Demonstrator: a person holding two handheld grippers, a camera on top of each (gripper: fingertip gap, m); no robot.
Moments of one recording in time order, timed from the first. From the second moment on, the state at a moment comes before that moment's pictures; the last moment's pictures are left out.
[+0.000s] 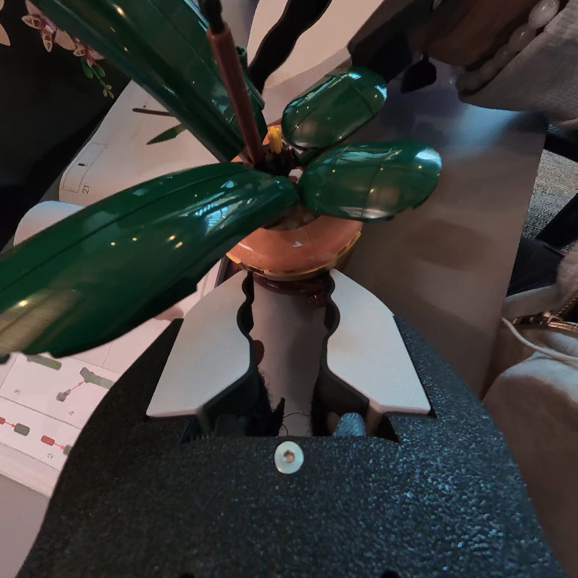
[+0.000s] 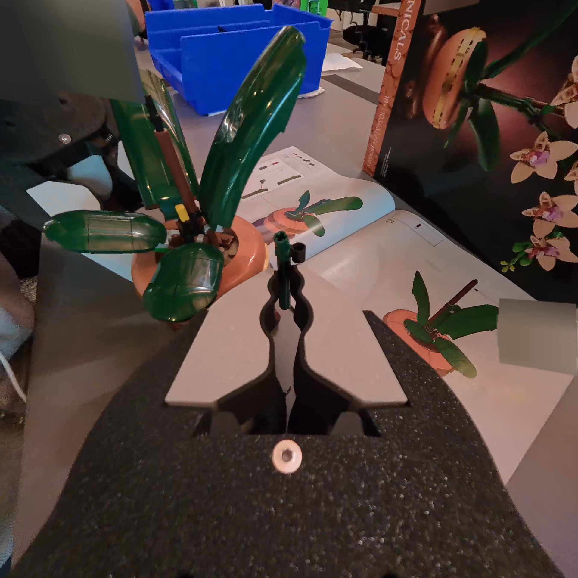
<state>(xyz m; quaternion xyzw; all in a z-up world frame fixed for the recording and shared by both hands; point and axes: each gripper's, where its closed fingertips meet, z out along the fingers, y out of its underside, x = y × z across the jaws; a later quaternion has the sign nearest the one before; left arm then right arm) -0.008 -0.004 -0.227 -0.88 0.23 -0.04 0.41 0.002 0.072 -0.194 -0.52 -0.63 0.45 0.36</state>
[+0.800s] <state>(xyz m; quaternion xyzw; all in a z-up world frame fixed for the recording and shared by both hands) -0.010 -0.008 -0.235 -0.85 0.28 -0.14 0.41 0.053 0.071 -0.162 -0.58 -0.46 0.59 0.33</state>
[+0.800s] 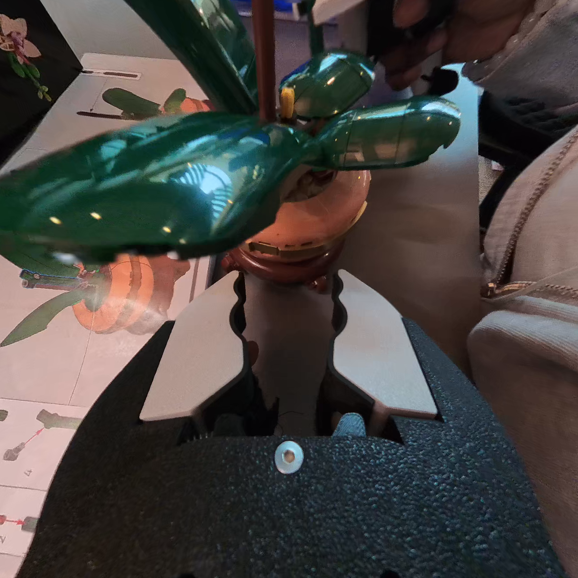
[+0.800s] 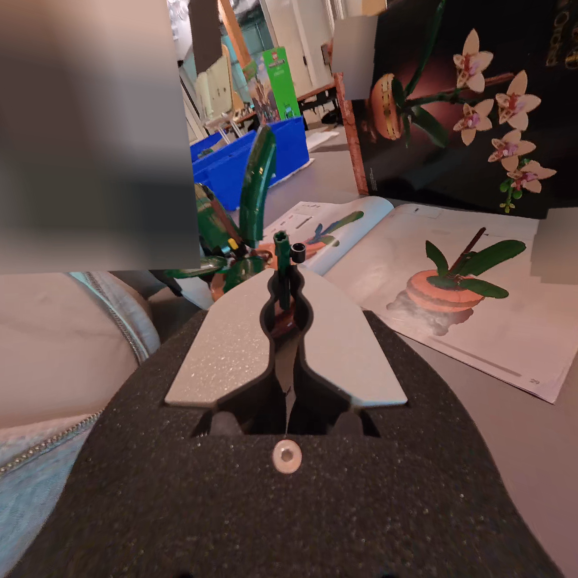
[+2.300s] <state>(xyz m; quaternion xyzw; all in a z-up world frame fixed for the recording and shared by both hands) 0.002 0.007 -0.201 -0.79 0.26 -0.18 0.52 0.017 0.041 -0.129 -0.57 -0.49 0.49 0.44</state>
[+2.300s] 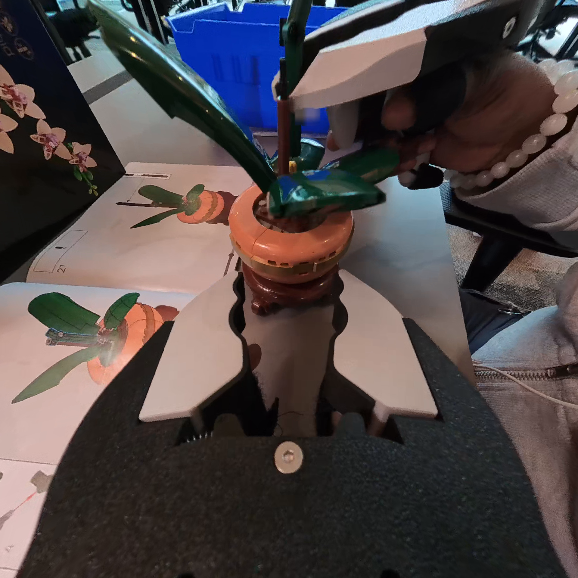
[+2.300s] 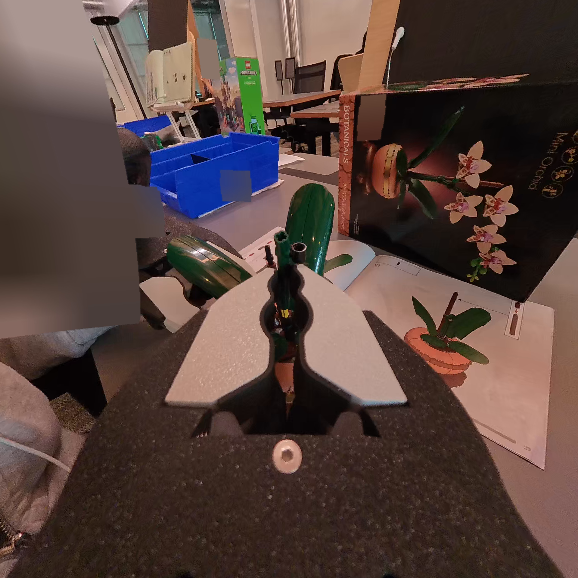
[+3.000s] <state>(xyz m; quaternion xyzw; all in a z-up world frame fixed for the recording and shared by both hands) 0.002 0.006 -0.206 -0.79 0.28 -0.16 0.52 0.015 0.032 -0.133 -0.51 -0.60 0.46 0.41</state>
